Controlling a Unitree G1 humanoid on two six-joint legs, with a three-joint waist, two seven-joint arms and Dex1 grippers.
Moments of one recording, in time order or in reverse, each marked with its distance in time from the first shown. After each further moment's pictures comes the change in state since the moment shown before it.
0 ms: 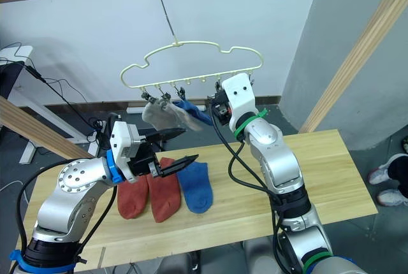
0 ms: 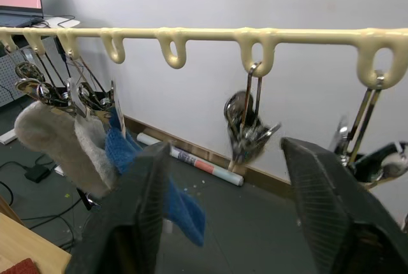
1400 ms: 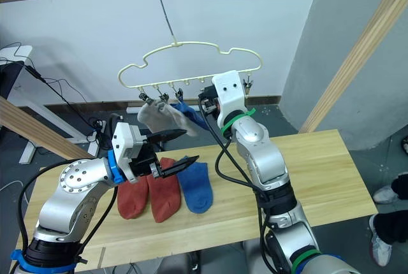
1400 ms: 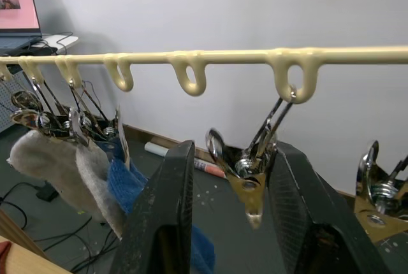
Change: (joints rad) left arm 0.000 0.000 -0.009 0.002 0.017 -0.003 0.000; right arm -0.041 0.117 -0.007 0.085 0.000 -0.023 -0.091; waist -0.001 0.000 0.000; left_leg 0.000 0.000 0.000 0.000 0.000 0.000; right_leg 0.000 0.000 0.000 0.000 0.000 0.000
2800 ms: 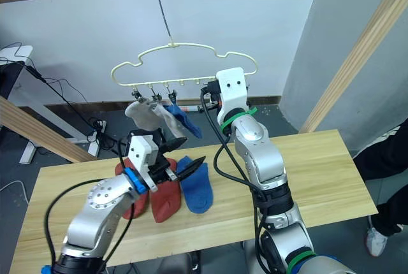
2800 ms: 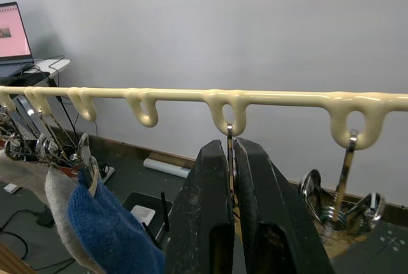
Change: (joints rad) left arm 0.109 -0.235 -0.076 0.071 0.138 0.045 0.297; right arm 0.000 0.045 -0.038 0.000 0.004 -0.019 -0.035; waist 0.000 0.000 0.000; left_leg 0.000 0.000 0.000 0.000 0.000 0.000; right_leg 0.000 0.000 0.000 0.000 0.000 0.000
